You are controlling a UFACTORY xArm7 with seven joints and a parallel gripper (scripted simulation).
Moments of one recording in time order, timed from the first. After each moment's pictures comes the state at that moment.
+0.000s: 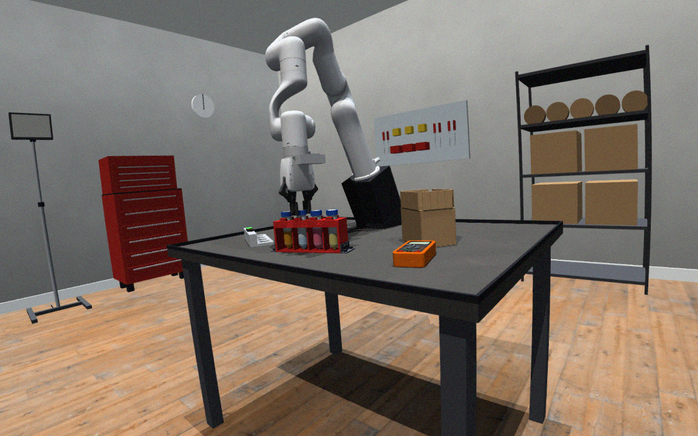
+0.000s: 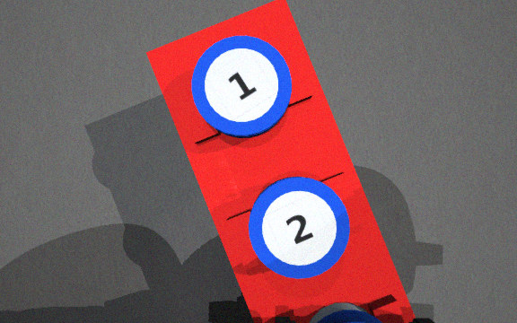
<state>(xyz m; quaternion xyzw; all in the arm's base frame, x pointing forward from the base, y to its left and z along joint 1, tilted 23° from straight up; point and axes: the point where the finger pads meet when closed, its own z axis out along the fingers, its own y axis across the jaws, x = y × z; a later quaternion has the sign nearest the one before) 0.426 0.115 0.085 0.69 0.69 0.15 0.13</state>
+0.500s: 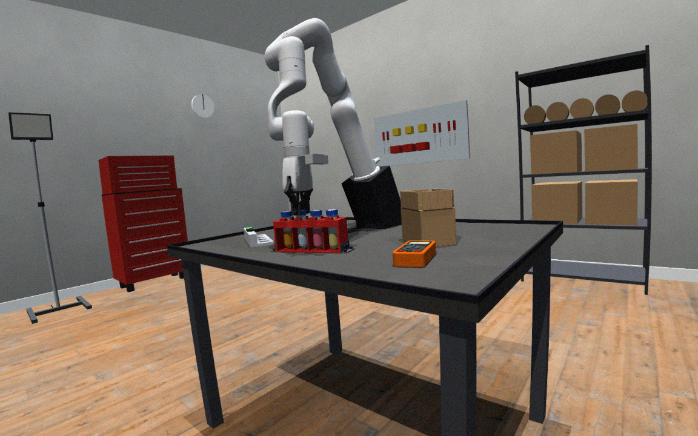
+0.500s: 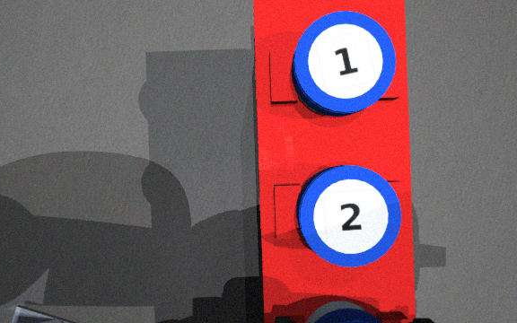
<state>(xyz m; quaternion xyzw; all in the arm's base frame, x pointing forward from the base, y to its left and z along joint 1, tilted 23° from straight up) 0.426 0.115 0.086 0.56 0.80 0.12 0.17</state>
